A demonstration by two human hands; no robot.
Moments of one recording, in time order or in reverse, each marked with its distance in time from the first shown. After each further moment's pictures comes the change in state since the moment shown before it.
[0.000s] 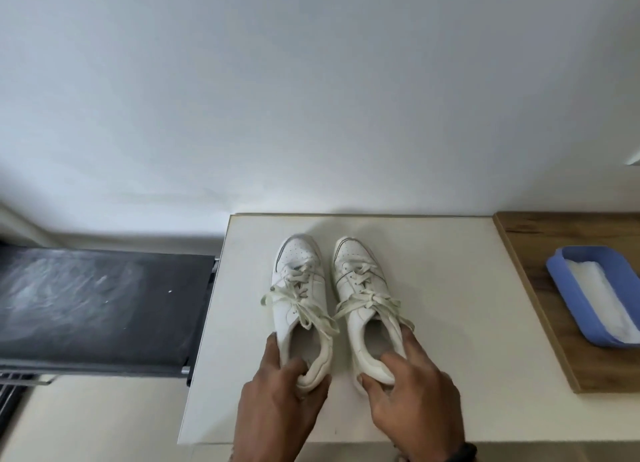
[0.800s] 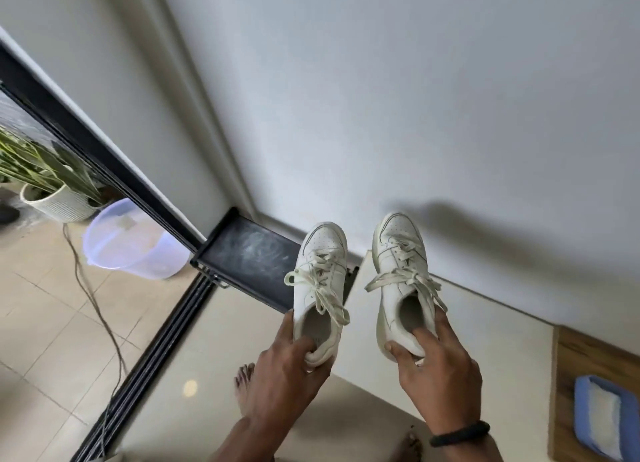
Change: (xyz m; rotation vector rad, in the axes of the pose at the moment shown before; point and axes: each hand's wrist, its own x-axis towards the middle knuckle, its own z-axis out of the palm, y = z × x) left_hand -0.051 0.051 -0.399 0.049 0.042 -0.342; right_hand -0.014 -0.259 -0.299 0.060 -0.078 -0.300
